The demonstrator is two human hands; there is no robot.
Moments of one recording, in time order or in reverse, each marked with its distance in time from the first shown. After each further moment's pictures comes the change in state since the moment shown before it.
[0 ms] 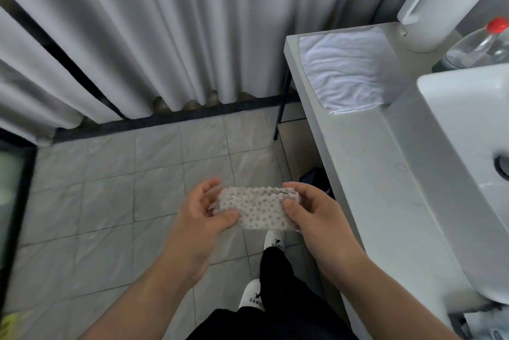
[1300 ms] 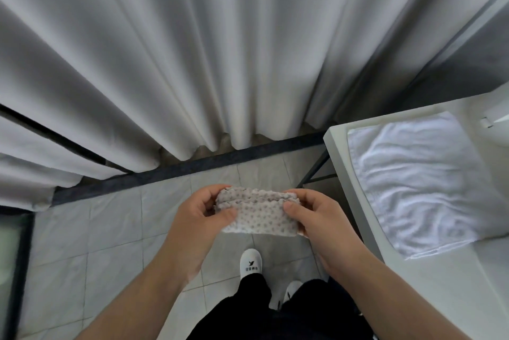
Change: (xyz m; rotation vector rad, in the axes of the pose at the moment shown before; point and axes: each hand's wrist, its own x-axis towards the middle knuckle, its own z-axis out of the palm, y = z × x) left_hand 0.319 0.239 -0.013 0.189 -0.056 0.058; right_hand 0.341 -0.176 0.087 0.075 -0.030 0.127
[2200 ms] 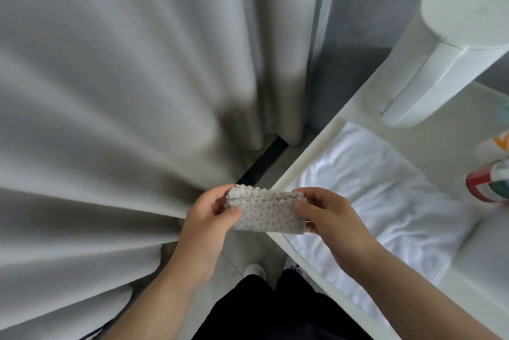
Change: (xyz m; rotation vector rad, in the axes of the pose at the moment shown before) left_hand 0.207 0.121 0.247 0.313 -0.378 0.044; right_hand 0.136 -0.074 -0.192 0.383 0.396 -0.024
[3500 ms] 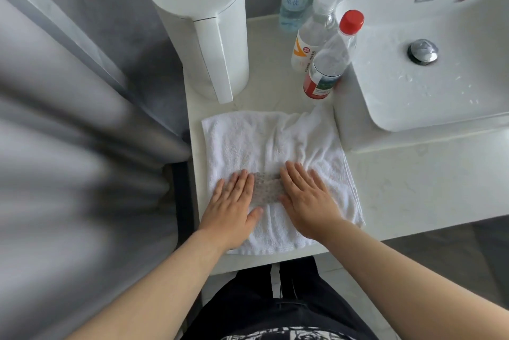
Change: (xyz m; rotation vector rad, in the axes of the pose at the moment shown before) left_hand 0.140 -0.060 0.138 1.753 -1.215 1.026; right_hand 0.011 0.129 -0.046 -0.975 0.704 0.014
